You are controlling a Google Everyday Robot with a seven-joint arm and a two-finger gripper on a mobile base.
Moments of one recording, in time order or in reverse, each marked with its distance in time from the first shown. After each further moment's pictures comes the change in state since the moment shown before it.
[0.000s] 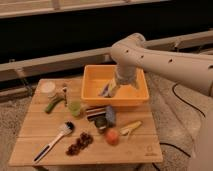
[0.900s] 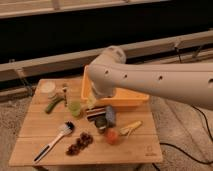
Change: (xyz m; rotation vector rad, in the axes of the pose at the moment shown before) arm 0.035 0.145 -0.017 -0.059 -0.204 -0.573
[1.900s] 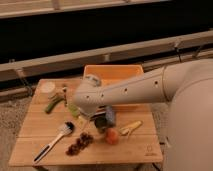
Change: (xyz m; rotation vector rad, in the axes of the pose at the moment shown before) arm 0.017 0.059 0.118 -0.087 0.106 -0.279
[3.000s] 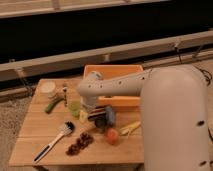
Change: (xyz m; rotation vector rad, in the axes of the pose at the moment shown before) arm -0.026 -0.047 0.065 -0.120 0.004 0.043
